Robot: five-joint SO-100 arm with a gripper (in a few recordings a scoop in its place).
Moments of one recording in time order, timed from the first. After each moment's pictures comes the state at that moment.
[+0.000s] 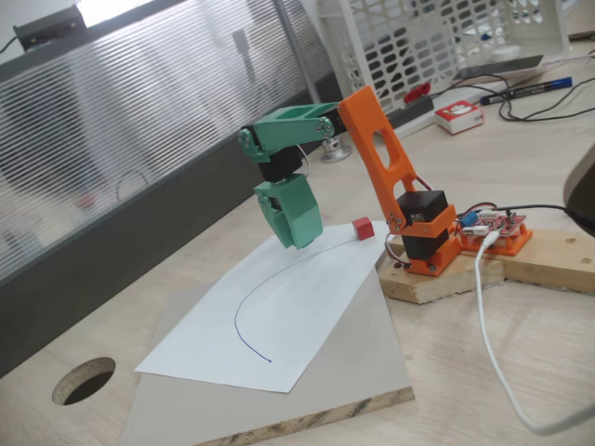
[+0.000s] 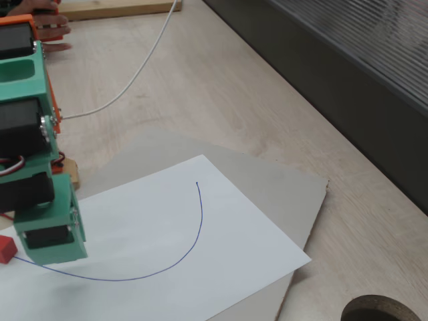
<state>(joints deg) 37.8 76.1 79.9 91.1 104.6</state>
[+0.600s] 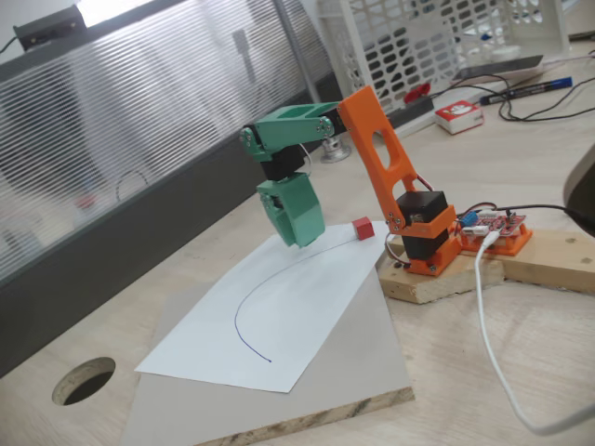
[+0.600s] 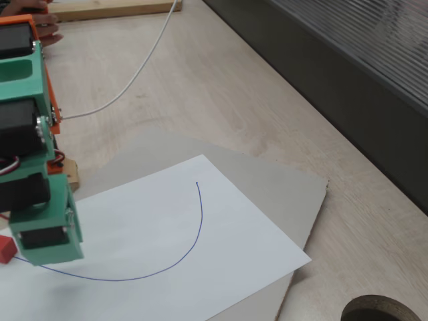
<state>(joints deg) 41.4 76.1 79.9 91.5 104.6</state>
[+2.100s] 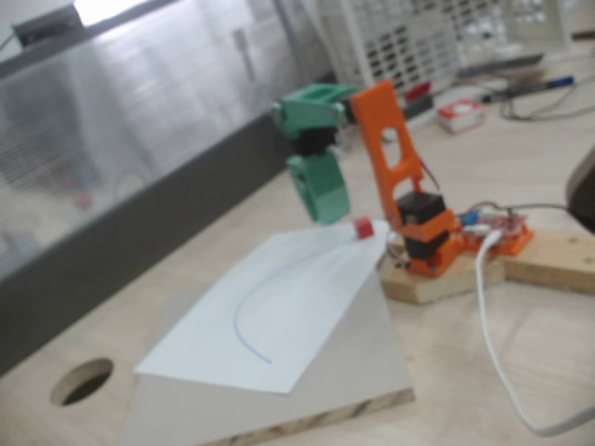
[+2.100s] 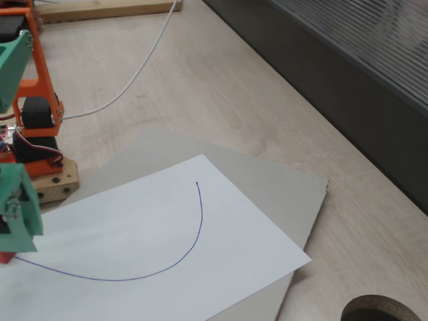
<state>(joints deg) 52.6 85.4 87.2 91.5 104.5</state>
